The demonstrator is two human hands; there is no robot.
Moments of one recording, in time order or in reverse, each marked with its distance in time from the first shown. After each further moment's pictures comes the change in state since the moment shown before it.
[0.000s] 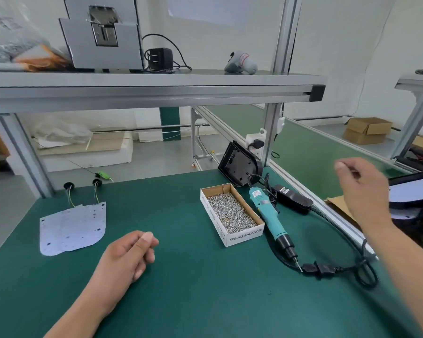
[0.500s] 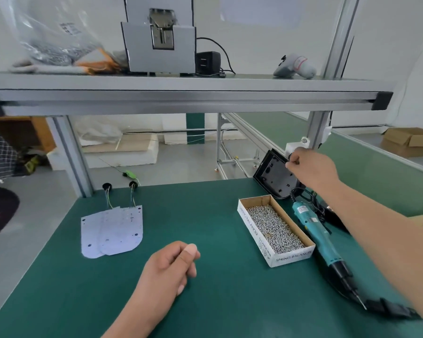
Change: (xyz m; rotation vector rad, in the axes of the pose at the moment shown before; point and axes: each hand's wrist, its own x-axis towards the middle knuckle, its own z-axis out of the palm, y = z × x) left_hand 0.001 0.004 0.003 -0.028 -0.016 -0.039; right_hand 0.064 -0.083 0.191 -0.587 -0.459 -0.199
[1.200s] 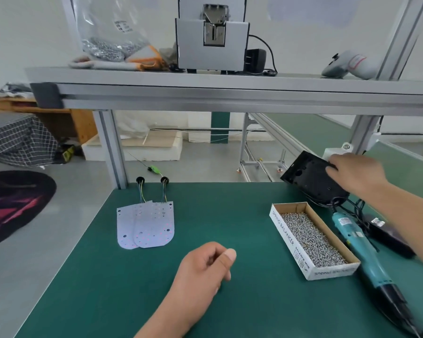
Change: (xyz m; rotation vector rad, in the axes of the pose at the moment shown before) left_hand -0.001 0.001 -0.002 -0.023 -0.028 -0.010; right_hand 0.032 0.015 0.015 -0.418 -0.029 -0.111
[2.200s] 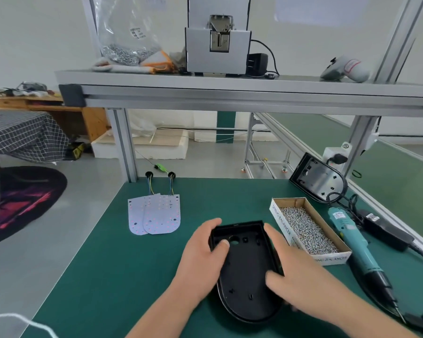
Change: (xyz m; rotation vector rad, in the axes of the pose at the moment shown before) left_hand -0.001 0.001 0.007 0.219 0.222 -0.004; right_hand -0.253 -0.137 -0.087 0.930 -0.580 -0.253
